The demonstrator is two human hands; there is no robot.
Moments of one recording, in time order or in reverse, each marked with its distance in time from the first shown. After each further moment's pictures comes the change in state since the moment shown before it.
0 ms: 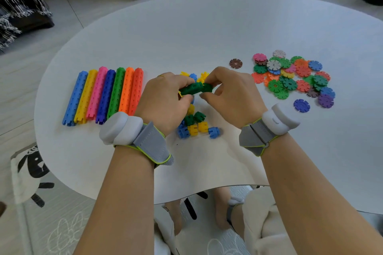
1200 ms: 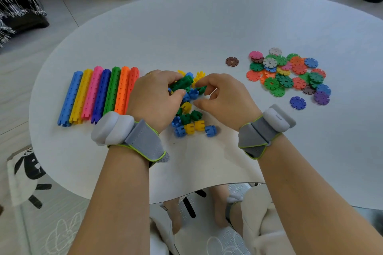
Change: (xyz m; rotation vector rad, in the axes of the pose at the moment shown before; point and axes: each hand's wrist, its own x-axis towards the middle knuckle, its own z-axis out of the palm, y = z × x) left_hand 0.000 0.000 -0.003 -0.032 0.063 -0.097; right_hand -0.006 0.000 0.004 0.177 -0.148 0.113
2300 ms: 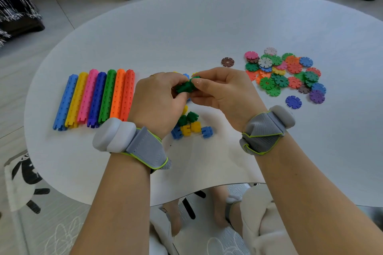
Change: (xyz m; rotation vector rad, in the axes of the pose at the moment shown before) left_hand -0.006 0.010 0.006 -0.111 0.065 0.106; right_hand -0.007 -0.011 -0.013 0.960 0.001 0.209
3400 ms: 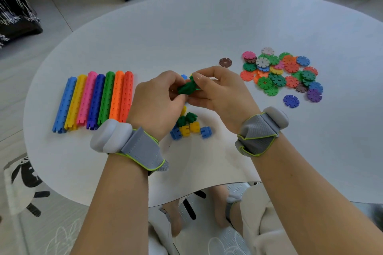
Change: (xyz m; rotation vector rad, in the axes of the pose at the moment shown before) left_hand 0.000 -0.002 -0.001 -0.112 -0.074 -0.114; right_hand -0.002 0.002 0.008 0.017 0.042 -0.002
